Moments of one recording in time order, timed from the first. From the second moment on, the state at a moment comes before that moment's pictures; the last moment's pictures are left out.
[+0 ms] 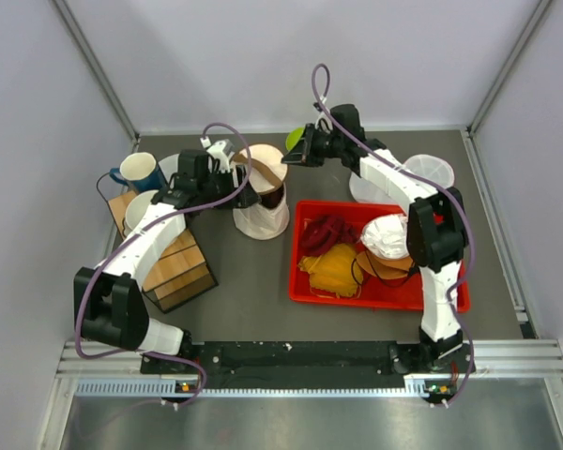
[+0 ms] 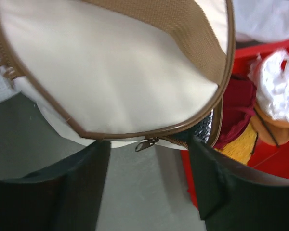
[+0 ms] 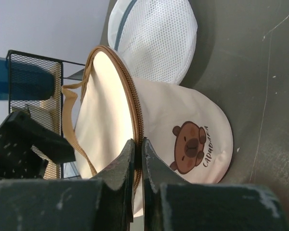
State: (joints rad) left arm -0.24 1.42 1.12 -0.33 0.42 -0.30; right arm 0.45 2.09 1.80 -0.19 -0.58 0.68
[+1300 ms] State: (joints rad) left arm -0.37 1.69 1.90 -0.76 0.01 -0.53; right arm 0.60 1.81 1.60 -0.10 -0.42 0.67
